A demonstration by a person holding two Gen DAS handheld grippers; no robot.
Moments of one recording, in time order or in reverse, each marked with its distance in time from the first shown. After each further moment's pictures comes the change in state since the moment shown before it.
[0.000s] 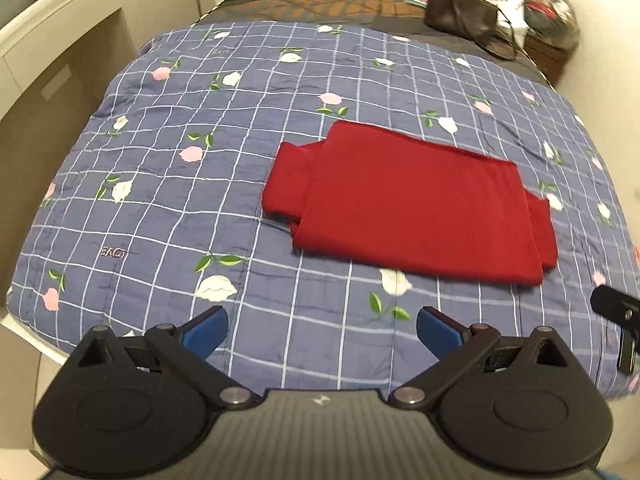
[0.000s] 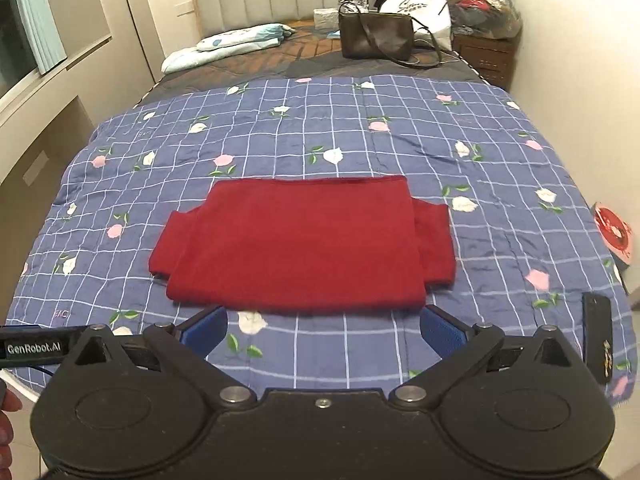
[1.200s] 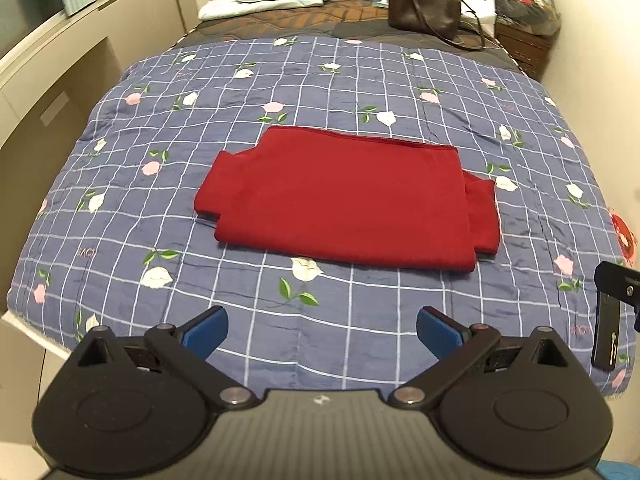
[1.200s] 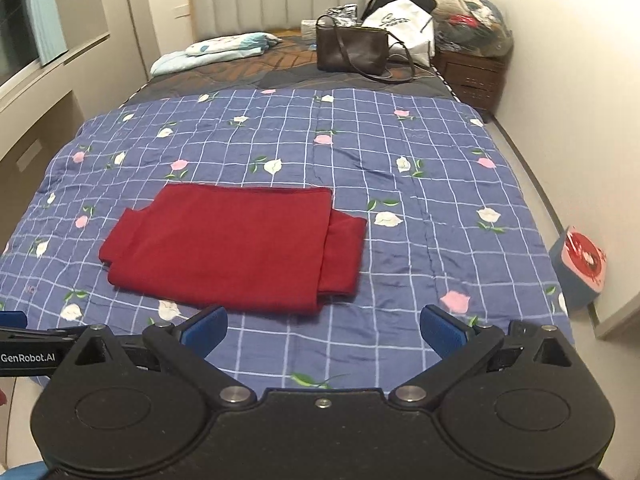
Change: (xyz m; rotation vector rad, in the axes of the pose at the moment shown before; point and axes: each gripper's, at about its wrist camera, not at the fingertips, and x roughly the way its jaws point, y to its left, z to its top) left arm -0.028 -0.154 -0.031 0.022 -0.039 0.053; right arm -0.026 -0.144 0.009 -0.088 -0.025 -0.014
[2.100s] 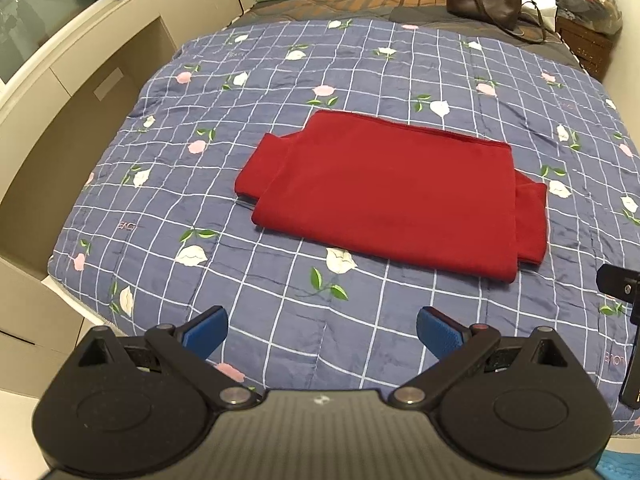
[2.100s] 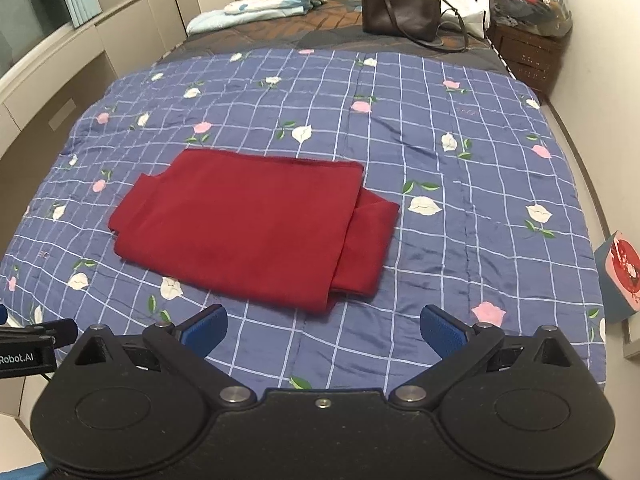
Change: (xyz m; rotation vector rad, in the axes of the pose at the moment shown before) left arm 0.018 -0.015 0.015 -0.070 0.067 0.170; right arm 0.073 -0.018 0.032 -0.075 0.130 0.123
